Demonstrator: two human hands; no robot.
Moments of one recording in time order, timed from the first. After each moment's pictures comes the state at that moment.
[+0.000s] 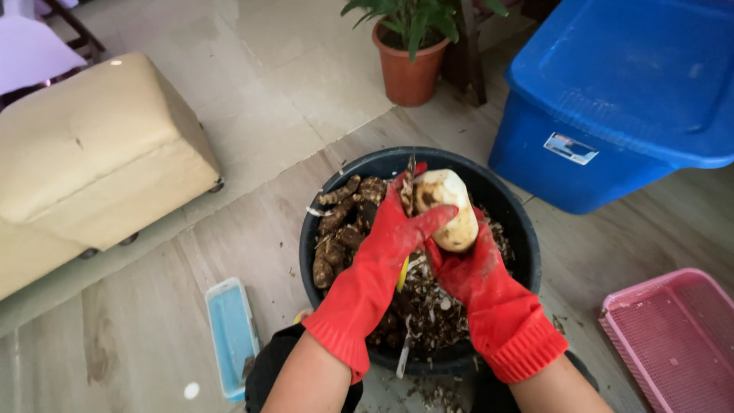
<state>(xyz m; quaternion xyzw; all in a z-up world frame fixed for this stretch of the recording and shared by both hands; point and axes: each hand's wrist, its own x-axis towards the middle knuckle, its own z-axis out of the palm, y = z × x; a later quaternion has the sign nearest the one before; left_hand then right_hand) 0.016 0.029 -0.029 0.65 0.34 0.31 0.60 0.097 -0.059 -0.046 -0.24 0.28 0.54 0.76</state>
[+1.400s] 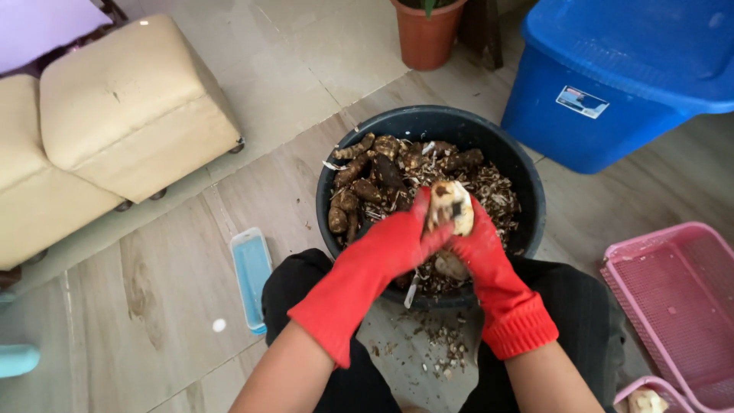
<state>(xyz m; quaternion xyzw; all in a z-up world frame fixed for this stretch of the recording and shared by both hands) -0.096 -0.077 0.065 0.89 0.31 -0.09 0.33 0.035 -0.138 -0.079 -0.67 -0.24 0.32 0.63</state>
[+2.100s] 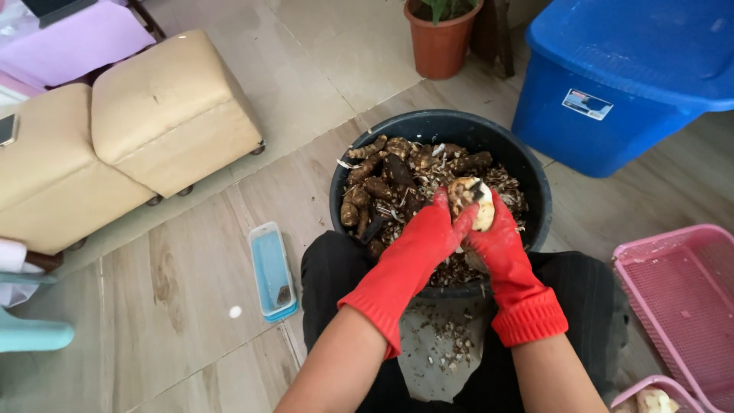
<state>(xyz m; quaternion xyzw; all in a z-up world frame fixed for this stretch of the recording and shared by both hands) -0.058 -0.098 -0.007 0.85 0.40 -0.04 0.35 0.051 -0.173 -0.097 -0.70 -0.26 0.27 0.61</state>
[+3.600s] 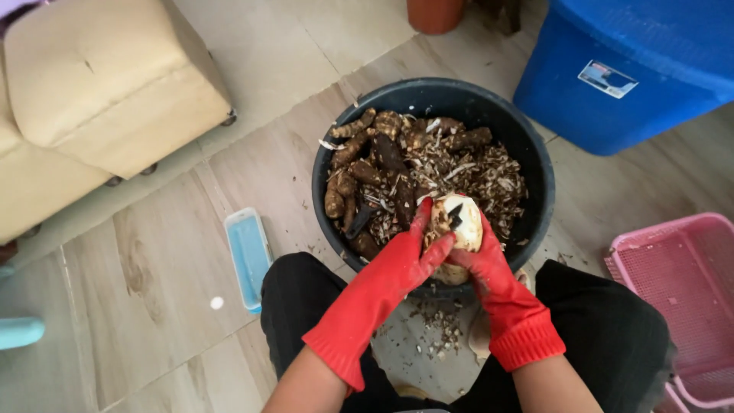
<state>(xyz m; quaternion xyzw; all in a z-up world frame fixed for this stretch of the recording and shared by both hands) -0.094 -0.077 -0.024 0.82 0.29 0.05 0.49 0.041 -0.148 -0.103 -0.60 -0.16 0.40 0.68</state>
